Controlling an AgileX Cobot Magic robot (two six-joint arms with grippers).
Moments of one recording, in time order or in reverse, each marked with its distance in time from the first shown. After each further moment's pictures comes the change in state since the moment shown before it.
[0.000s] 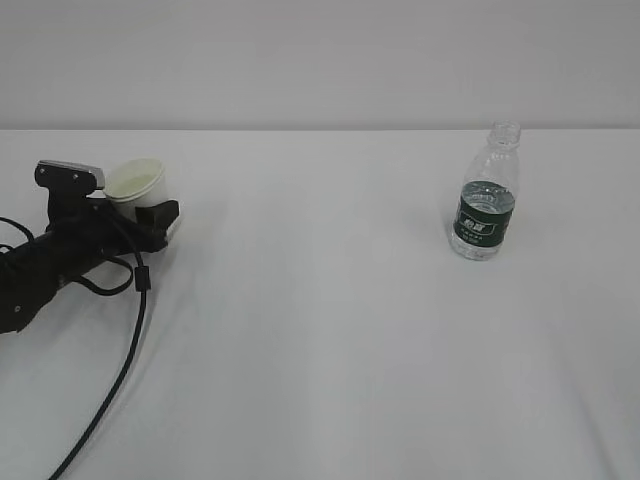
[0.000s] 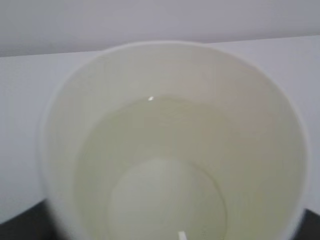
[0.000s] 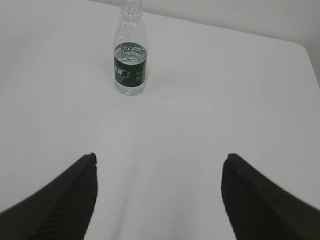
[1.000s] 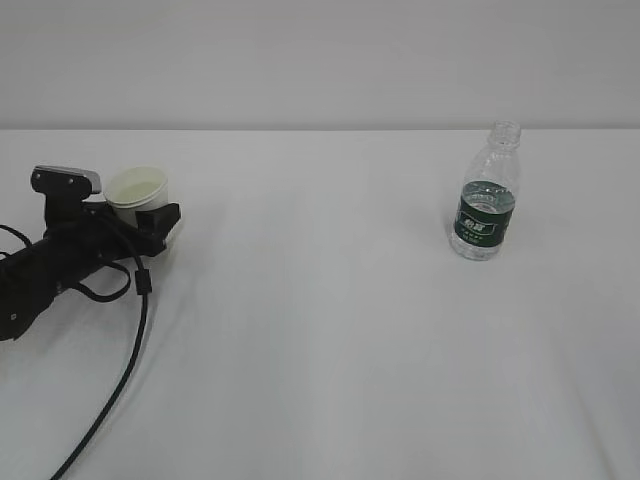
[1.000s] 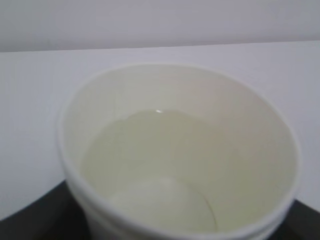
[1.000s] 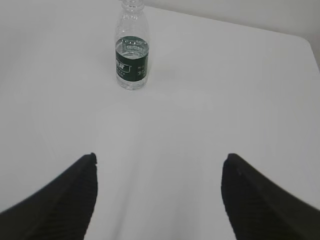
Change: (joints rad) left arm 0.000 0.000 0.030 0.008 -0.040 -0.025; right arm 0.000 0.000 0.000 0.005 0.019 0.000
